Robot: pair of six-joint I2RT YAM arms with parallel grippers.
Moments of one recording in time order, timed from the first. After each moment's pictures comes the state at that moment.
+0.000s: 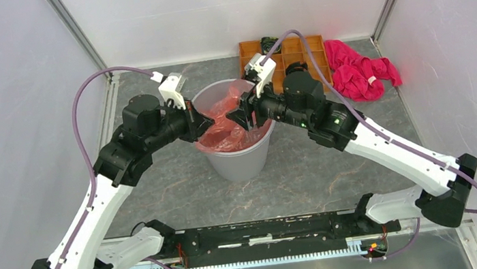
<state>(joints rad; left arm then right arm) -0.57 1.00 1.28 -0.66 0.22 -0.34 0.89 1.28 1.35 -0.22 -0.09 0.16</state>
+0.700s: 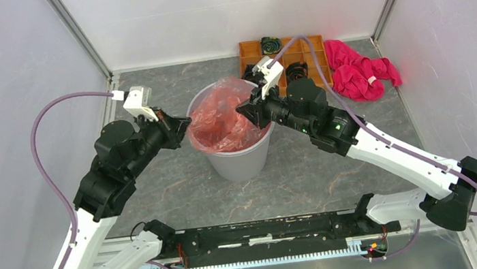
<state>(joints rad) -0.57 0.78 1.19 -0.60 -0.02 -0.41 0.89 1.23 1.24 -0.16 0.01 0.19</state>
